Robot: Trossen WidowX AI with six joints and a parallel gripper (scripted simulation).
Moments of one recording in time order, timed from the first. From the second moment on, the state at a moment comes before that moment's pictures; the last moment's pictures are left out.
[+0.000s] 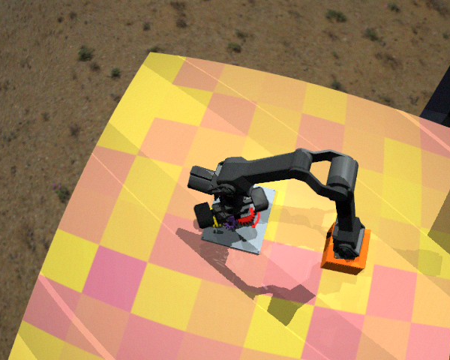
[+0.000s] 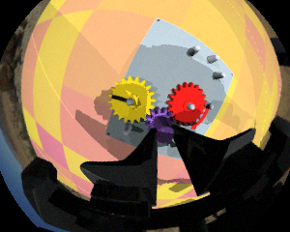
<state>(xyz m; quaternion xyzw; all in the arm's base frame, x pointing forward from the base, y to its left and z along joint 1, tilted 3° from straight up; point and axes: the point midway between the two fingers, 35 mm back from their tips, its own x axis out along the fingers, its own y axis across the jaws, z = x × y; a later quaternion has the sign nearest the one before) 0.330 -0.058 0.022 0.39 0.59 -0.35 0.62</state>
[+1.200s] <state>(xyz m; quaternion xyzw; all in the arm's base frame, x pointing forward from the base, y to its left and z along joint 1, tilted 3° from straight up) 0.328 -0.057 0.020 0.28 0.64 -0.25 0.67</state>
